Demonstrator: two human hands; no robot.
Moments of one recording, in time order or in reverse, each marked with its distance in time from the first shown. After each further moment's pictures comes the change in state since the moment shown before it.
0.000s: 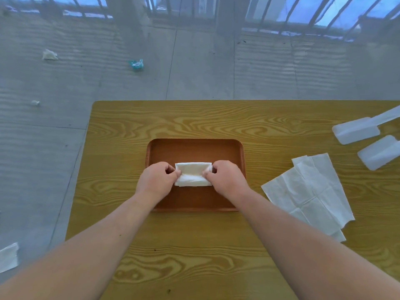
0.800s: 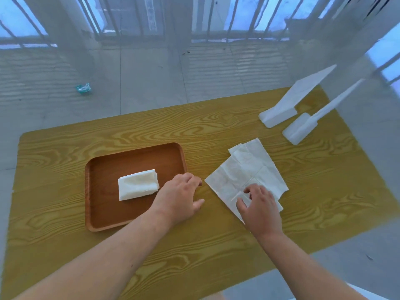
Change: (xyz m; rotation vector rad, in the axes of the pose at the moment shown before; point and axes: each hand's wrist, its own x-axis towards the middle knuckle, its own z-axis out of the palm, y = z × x) left_hand -0.079 0.144 0.097 0.393 -0.227 0.783; right_hand -0.143 0.201 -0.054 -0.033 0.495 0.210
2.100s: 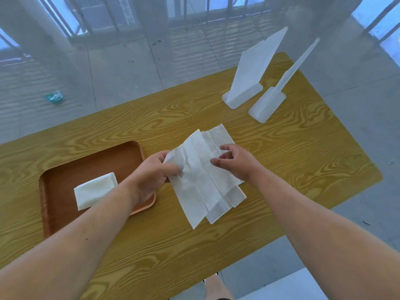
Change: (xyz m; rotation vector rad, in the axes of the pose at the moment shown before) left_hand 0.063 0.060 -0.026 -1.220 -0.262 -0.313; right_hand 0.103 0.051 -0.056 0.532 -0.470 0.144
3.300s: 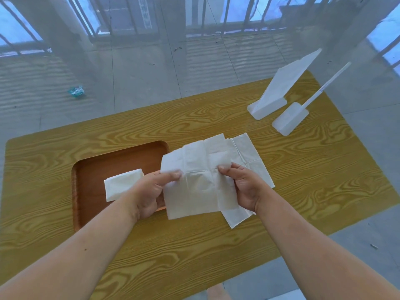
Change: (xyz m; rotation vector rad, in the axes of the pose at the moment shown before) left_hand -0.047 -0.040 -0.060 -0.337 0.106 -0.242; right_hand -0.028 -0.042 0.071 0.935 -0.258 0.167
